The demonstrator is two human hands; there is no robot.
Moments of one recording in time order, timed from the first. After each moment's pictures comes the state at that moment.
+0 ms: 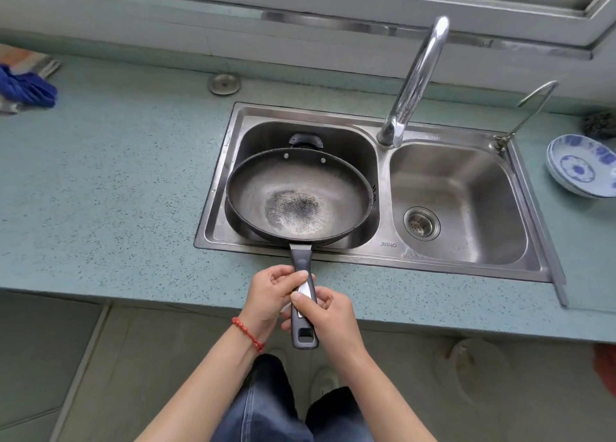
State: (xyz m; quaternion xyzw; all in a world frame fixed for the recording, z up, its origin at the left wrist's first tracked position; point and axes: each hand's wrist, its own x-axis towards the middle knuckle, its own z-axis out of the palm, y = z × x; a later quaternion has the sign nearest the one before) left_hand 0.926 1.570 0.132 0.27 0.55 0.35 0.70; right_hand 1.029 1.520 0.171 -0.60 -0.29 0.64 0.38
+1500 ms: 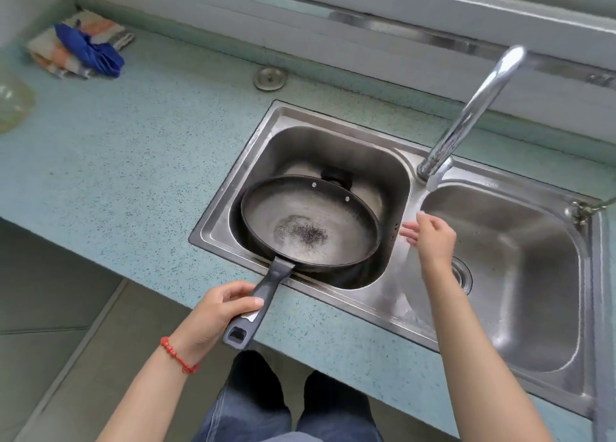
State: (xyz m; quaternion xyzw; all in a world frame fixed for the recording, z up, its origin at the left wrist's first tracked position) left_hand 0.930 1.585 0.164 0.28 0.62 0.31 0.66; right_hand 1.222 1.739 0.116 -0.71 -0.29 0.47 0.44
